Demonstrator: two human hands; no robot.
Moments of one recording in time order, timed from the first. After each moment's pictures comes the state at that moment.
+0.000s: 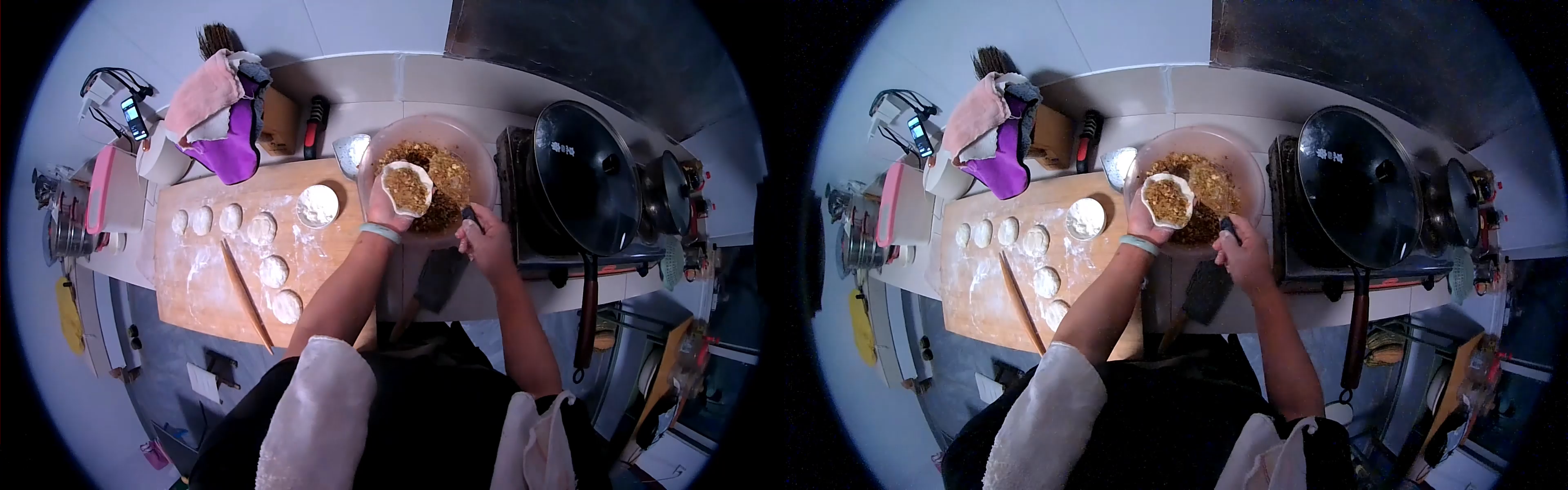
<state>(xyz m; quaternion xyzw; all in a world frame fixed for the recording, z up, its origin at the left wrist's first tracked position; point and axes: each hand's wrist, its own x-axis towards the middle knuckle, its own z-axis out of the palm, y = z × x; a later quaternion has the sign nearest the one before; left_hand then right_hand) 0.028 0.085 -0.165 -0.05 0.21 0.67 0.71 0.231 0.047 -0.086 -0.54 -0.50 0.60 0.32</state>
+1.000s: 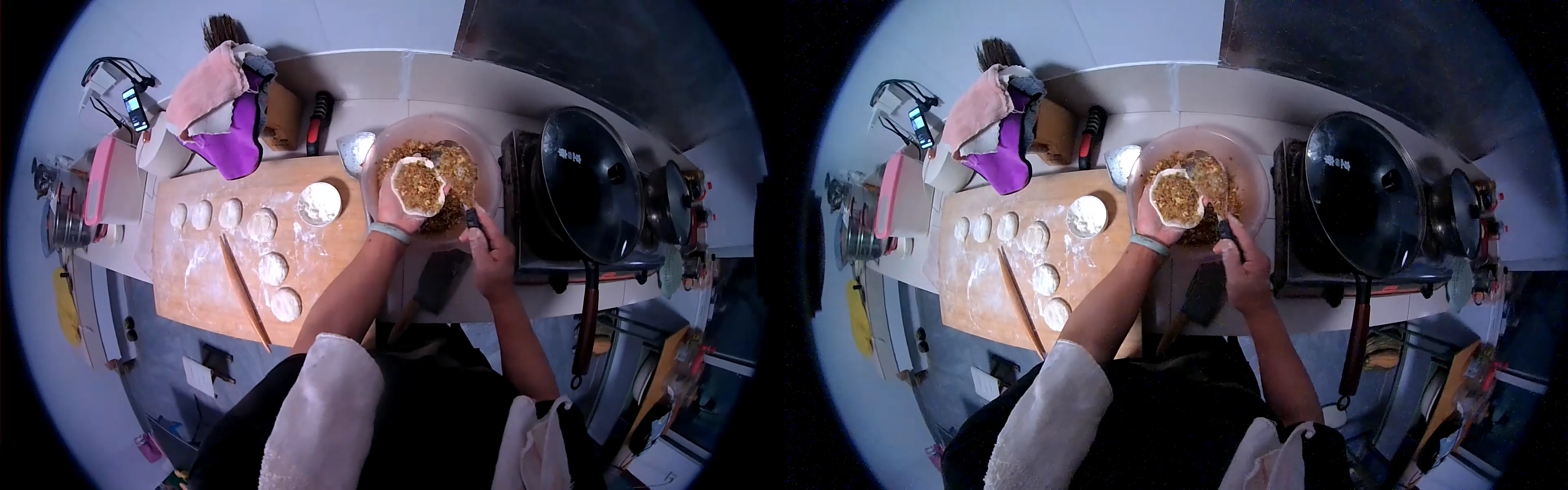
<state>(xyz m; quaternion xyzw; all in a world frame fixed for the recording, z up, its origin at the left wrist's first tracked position) 0.041 0.083 -0.134 -0.06 0.13 0.67 0.73 0.227 0.026 -0.076 -0.46 -0.65 0.45 0.42</state>
